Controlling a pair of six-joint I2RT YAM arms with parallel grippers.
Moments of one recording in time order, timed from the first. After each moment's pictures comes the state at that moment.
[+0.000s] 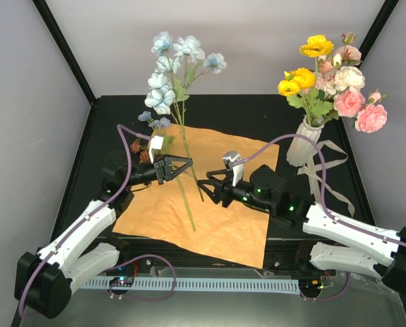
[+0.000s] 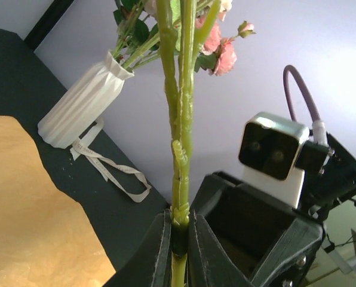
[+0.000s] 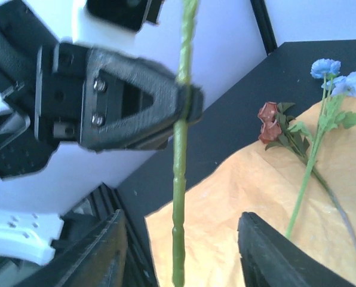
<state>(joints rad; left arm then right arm) -0.40 0.94 0.57 0.46 0.91 -0.92 1.04 1.01 0.73 0.09 -0.10 0.49</state>
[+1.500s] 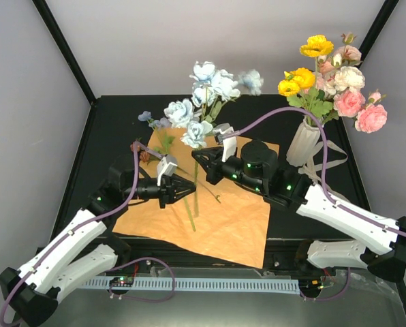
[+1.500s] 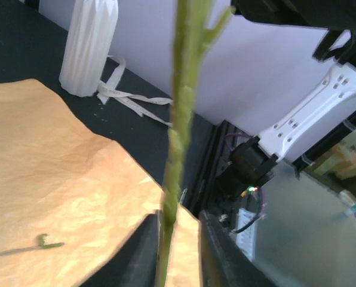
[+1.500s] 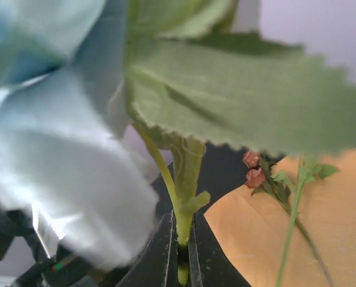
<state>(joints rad) -0.57 0.78 0.72 -0.25 0.80 -0.26 1.04 1.17 1.18 -0.20 0.02 0.46</state>
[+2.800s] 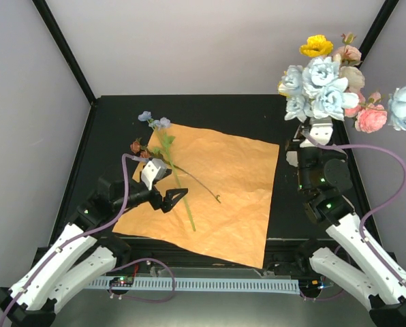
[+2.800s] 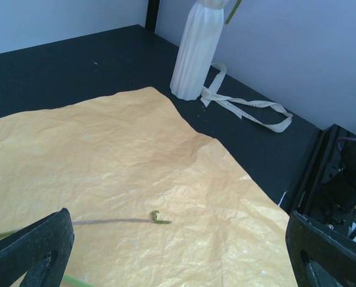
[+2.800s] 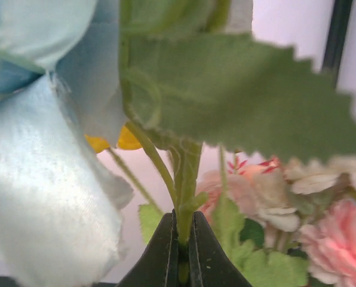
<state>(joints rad) -0.57 0.62 0.70 -0.43 0.42 -0.11 0.57 0.77 0.77 0.35 0.53 -0.29</state>
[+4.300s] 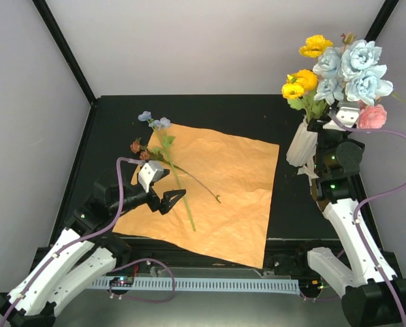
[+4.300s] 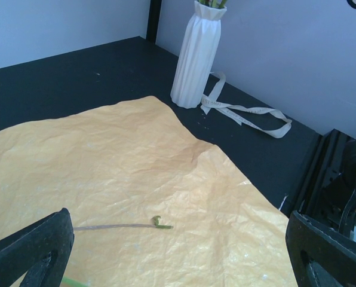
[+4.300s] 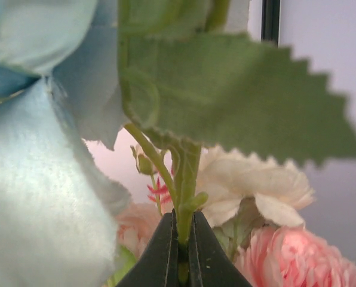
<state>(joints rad) -0.57 0.58 0.68 -0.43 0.41 -0.11 0.16 0.89 0.80 0.52 0.30 -0.15</state>
